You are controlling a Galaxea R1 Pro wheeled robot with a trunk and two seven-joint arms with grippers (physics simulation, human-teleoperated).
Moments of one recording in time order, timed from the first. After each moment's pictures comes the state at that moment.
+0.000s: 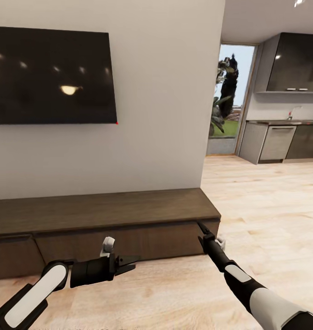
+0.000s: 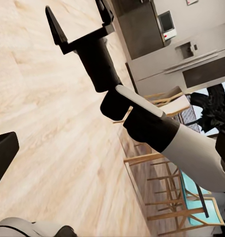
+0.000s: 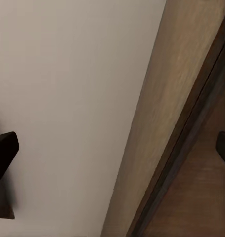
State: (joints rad) left arm -0.35 0.44 -0.49 -1.45 1.45 0.84 -0.34; right arm -0.71 -0.10 0.48 -0.23 -1.75 0.13 0.73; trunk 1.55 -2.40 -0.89
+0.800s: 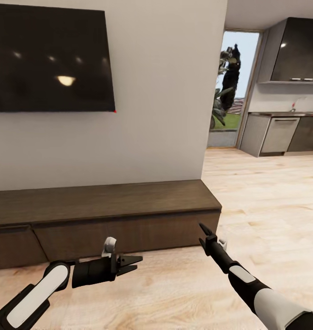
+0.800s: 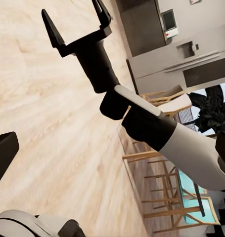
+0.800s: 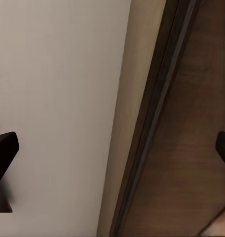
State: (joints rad) left arm -0.35 0.42 -0.50 -1.45 1.45 0.84 -0.34; right arm -0.71 -0.13 0.48 -0.22 -1.75 0.22 0.74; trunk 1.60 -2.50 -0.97
